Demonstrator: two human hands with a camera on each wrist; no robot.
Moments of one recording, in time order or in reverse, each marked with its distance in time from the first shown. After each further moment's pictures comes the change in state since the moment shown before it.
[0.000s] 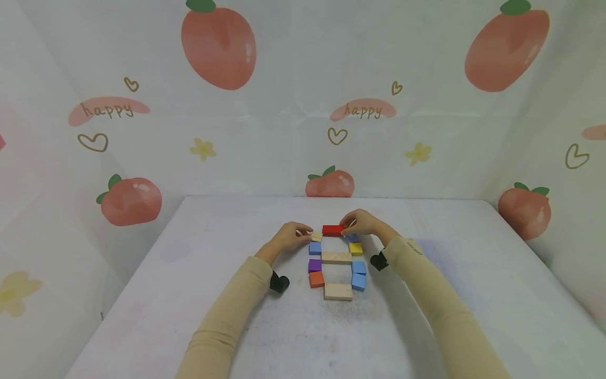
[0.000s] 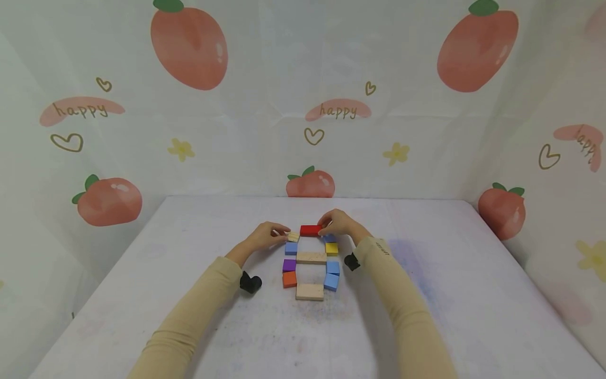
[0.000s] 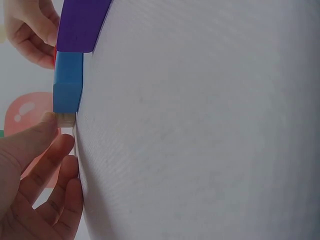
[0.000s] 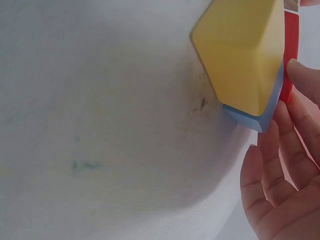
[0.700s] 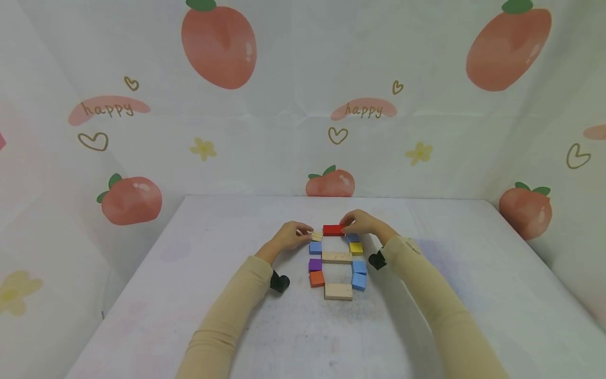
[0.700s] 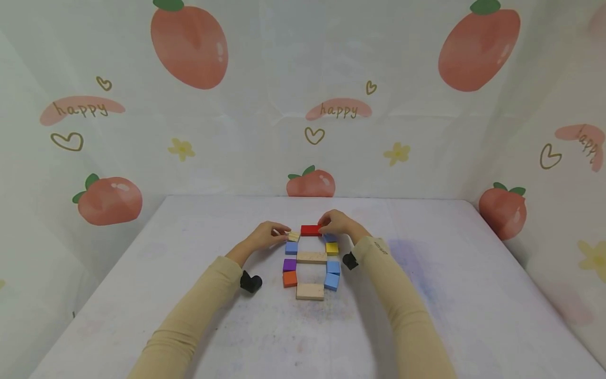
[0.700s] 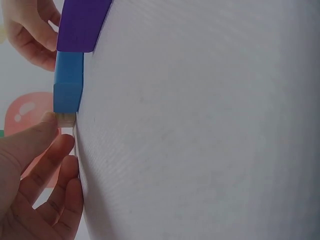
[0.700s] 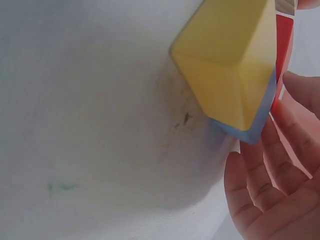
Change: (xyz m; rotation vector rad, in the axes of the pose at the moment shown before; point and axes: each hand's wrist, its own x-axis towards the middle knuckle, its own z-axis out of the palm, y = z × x) left_hand 0.000 0.000 0.000 0.000 -0.002 -0.004; right_hand 0.003 -0.002 0.002 -0.029 -0.012 0.015
